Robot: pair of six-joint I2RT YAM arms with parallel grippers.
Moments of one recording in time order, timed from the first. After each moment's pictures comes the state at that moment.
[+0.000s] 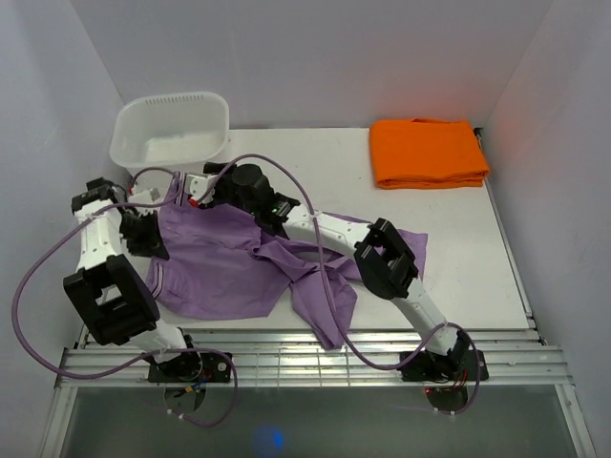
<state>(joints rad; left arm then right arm) 0.42 1.51 1.28 -1.17 0.40 0.35 1.01 2.30 1.97 0.29 -0.07 -0.84</state>
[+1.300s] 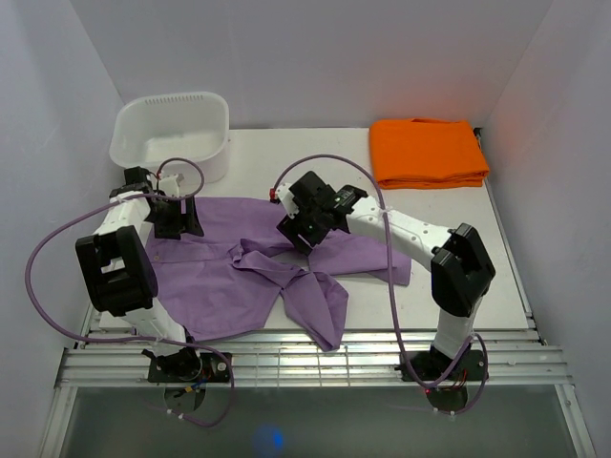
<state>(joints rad) 0.28 1.71 1.21 -0.74 0.42 0.22 0.87 1.80 1.53 -0.73 -0.09 -0.15</state>
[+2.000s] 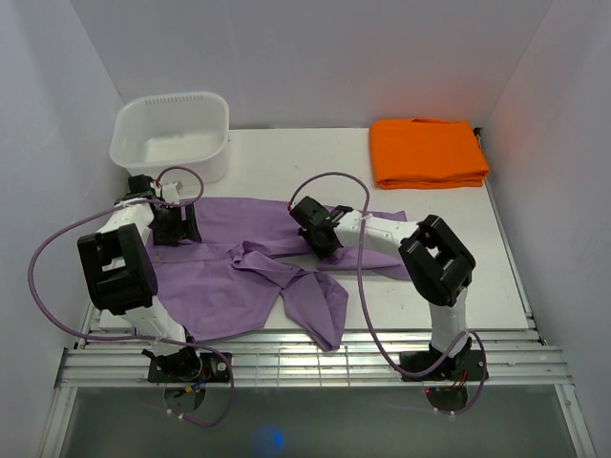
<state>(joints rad) 0.28 1.72 1.12 -0.62 0.33 0.17 0.87 1.97 1.37 -0.57 0.25 0.12</state>
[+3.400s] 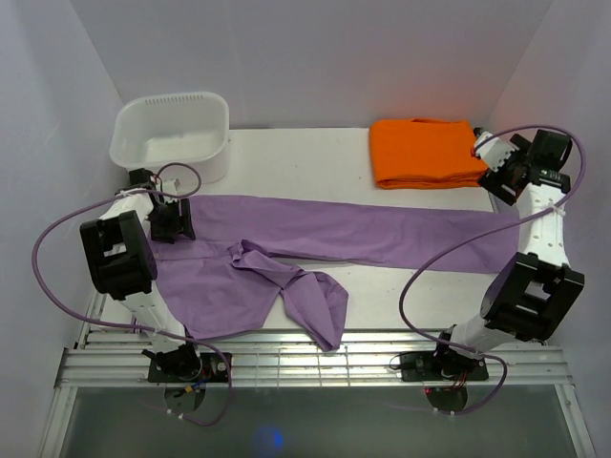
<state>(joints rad) 0.29 1.85 1.25 -0.66 0.23 0.16 -0.37 1.50 1.34 -0.52 -0.15 -1.29</state>
